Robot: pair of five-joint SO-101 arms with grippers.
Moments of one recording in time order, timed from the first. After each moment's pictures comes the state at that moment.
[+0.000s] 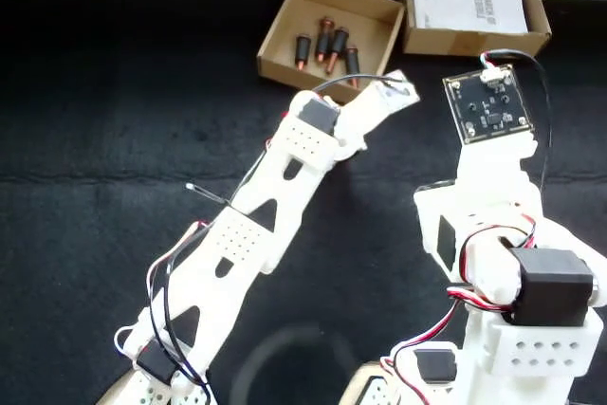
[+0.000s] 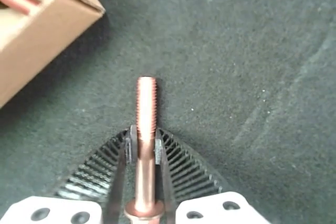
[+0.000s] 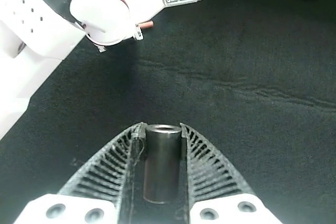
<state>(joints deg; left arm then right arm) 25.0 80.9 -93.8 87.9 -28.2 -6.4 -46.2 1.5 100.4 14.0</state>
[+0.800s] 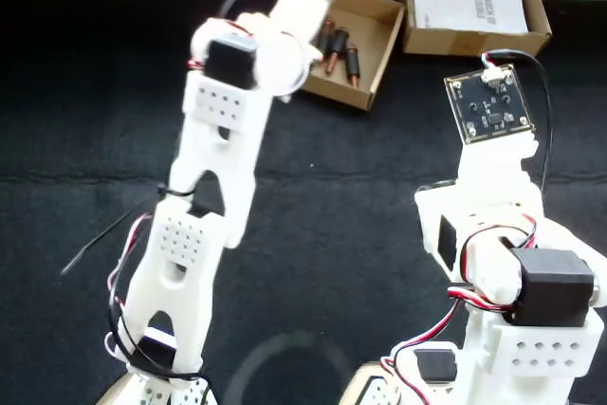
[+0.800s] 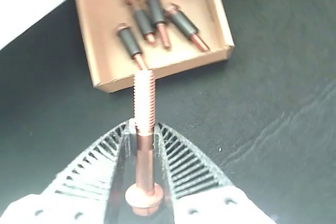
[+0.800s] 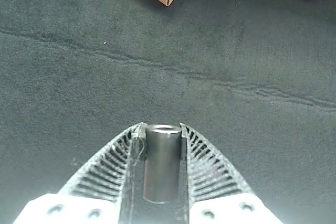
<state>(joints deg) 14.6 48.3 -93.9 101.0 -10.5 -6.2 -46.2 1.5 100.4 14.0</state>
